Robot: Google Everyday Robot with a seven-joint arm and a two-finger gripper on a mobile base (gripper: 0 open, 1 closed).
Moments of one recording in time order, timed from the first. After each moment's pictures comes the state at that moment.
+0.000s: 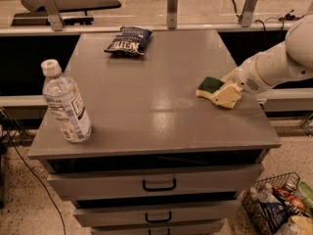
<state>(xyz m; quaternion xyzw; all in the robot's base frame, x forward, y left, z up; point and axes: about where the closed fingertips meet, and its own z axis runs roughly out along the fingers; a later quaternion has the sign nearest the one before) 0.614 -0.208 0.845 -0.45 0.82 0.05 0.34</state>
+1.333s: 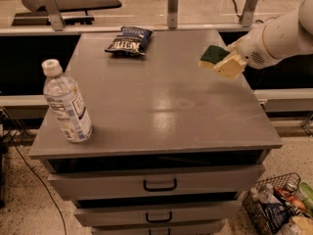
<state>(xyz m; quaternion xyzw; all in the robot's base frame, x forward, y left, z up) 0.634 -0.199 0.924 -0.46 0.79 0.01 0.40</state>
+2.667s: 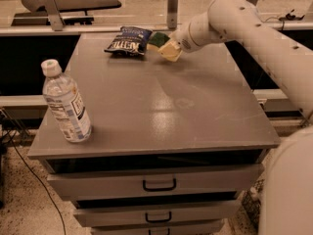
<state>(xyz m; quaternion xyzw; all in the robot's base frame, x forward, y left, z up) 0.791 -0.060 0.891 -0.47 0.75 0.07 0.46</state>
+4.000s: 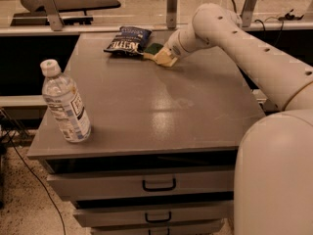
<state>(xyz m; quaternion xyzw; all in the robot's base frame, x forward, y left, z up) 0.820 -0.041 0.844 -0.45 0.78 0.07 0.43</state>
